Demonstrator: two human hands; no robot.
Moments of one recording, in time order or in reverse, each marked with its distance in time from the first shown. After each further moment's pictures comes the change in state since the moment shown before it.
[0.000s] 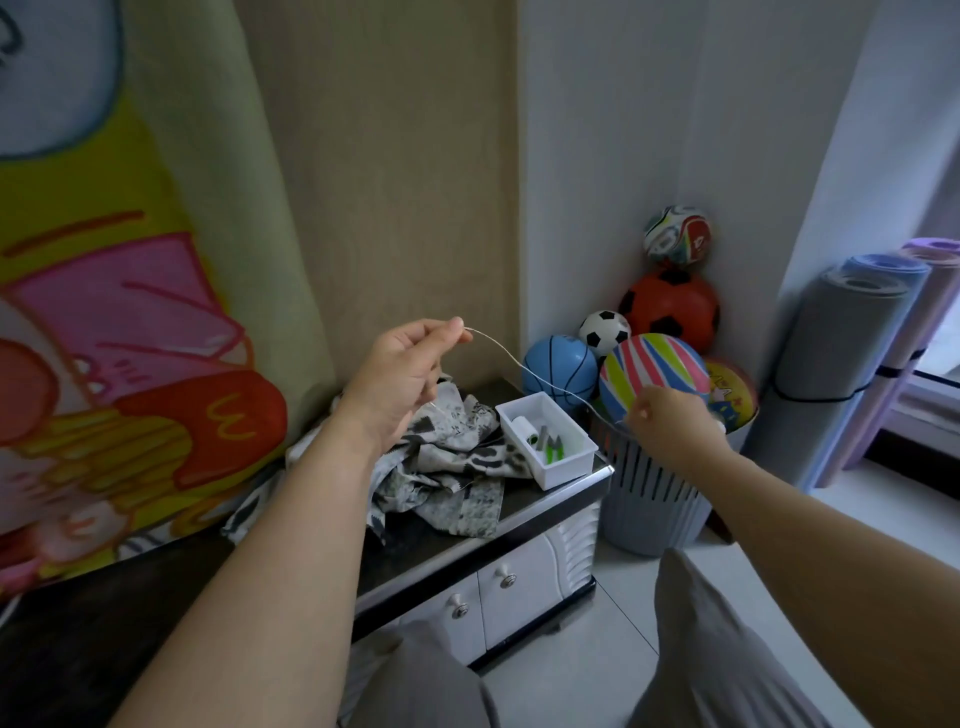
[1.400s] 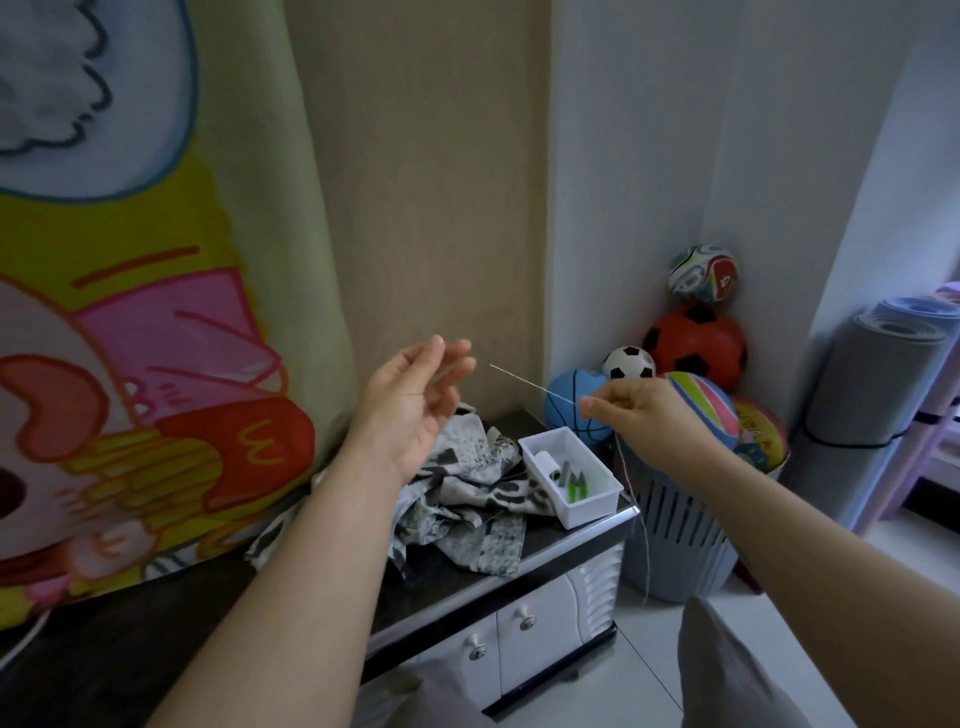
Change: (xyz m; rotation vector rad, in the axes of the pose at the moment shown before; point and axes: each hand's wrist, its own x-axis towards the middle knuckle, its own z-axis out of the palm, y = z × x) left_hand -0.005 0.017 -0.012 -0.543 0.146 -0.088; right_hand -0.018 -0.067 -0.038 0.572 -0.024 -0.350
